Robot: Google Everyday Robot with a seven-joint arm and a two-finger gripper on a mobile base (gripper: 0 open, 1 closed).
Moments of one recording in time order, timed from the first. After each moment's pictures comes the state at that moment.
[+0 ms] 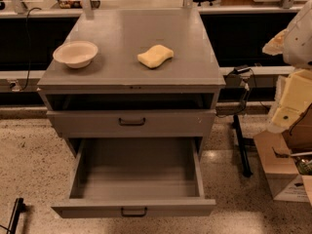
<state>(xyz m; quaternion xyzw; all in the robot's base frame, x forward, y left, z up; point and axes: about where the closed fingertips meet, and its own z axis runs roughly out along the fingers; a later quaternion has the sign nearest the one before) 0.438 -0.217 0.976 -0.60 0.78 -0.03 0.16</state>
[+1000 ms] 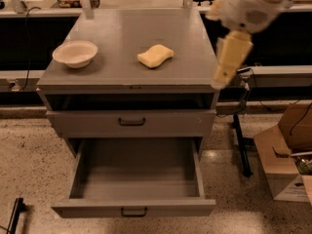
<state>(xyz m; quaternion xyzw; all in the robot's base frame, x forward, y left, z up) 0.530 -0.133 1.002 -0.67 0.70 -0.03 0.23</state>
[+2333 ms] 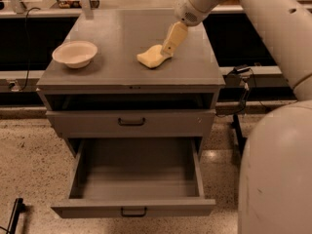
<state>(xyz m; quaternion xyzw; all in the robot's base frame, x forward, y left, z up) 0.755 -0.056 0.941 -0.61 0.71 0.02 0.36</state>
